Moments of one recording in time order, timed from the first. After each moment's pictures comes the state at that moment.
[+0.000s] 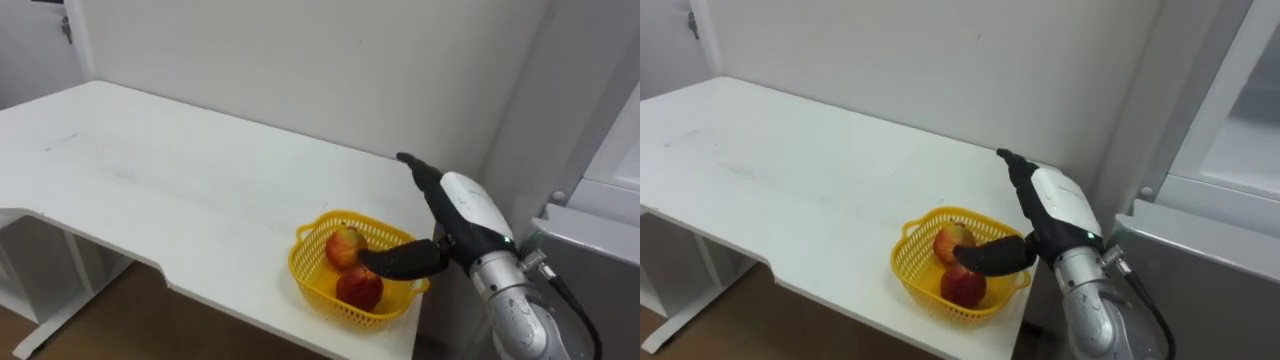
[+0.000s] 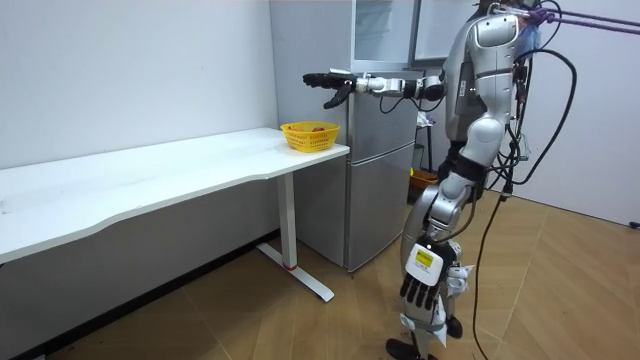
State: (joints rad) left arm 0.13 0.26 -0.02 1.04 0.41 0.17 -0.11; right arm -0.52 -0.39 0.24 0.26 -0.49 0.06 -0.14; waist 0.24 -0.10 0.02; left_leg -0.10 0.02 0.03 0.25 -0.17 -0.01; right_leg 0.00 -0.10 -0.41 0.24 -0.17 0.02
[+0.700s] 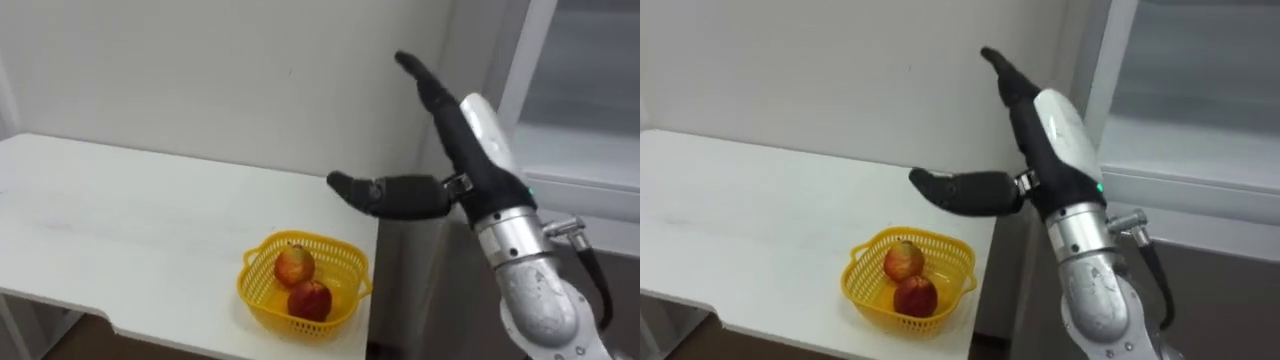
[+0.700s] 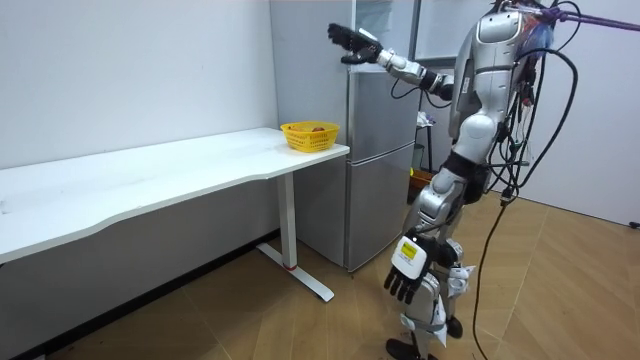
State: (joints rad) left arm 0.15 0.25 -0.03 1.09 0.40 0.12 -0.04; right arm -0.46 -0.39 0.14 -0.22 -0.30 0.00 -0.26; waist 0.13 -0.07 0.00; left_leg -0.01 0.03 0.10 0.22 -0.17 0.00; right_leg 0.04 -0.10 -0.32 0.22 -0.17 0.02
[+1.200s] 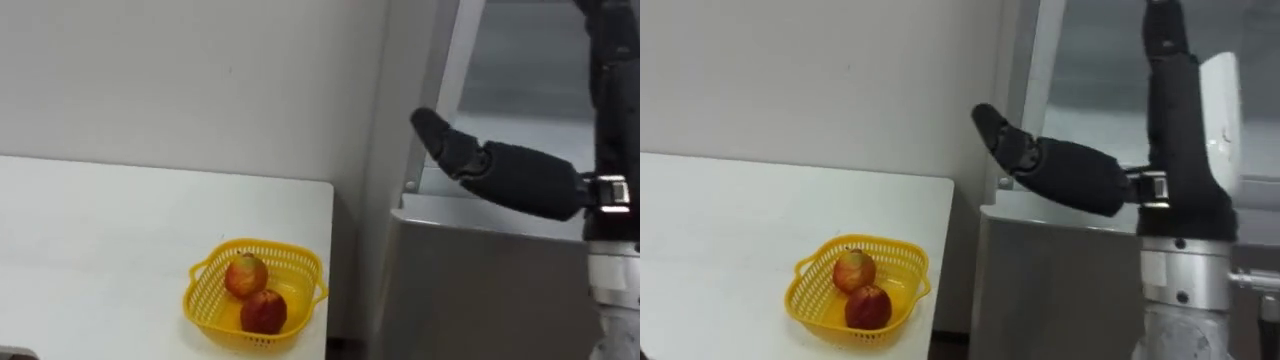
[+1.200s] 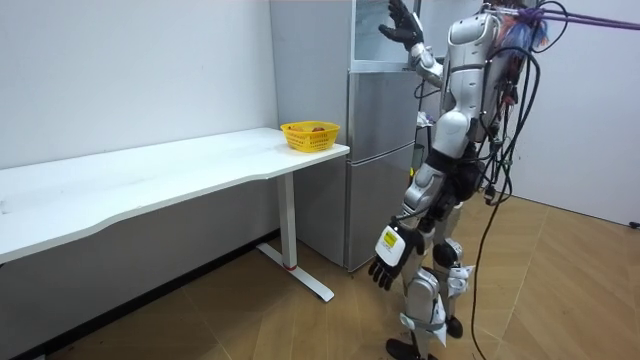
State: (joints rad) left arm 0.19 0.23 0.01 1.10 0.40 0.08 0.00; right arm -0.19 -0.38 -0.07 -0.37 -0.31 -0.13 -0.48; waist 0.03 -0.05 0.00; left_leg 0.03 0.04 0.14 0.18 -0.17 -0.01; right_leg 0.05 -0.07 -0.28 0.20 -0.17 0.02
